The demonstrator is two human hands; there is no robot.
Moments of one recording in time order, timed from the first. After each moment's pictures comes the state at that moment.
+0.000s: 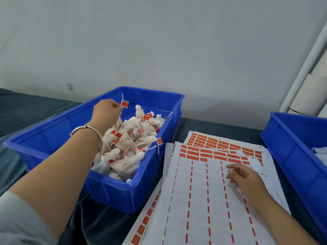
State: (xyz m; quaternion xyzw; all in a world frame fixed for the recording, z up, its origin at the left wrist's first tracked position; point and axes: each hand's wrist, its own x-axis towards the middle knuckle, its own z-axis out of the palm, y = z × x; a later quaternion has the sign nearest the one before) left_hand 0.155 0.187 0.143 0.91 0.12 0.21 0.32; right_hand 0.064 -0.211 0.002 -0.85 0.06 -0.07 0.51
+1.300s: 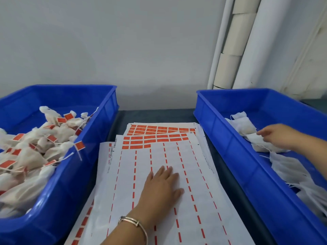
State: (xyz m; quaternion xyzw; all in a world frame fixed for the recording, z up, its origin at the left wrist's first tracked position) left_hand 0.039 -0.089 -0.022 0.94 -0.30 -0.03 0.15; right_hand 0.017 -0.440 0.101 -0.93 0.31 0.03 0.18
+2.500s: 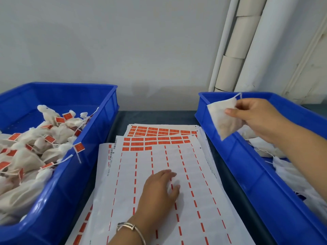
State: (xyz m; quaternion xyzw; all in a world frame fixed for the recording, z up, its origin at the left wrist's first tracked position) left_hand 0.041 -0.087 -0.027 0.91 -0.21 0.00 0.37; right_hand 0.038 -0.328 0.154 -0.83 0.12 -0.18 0.52
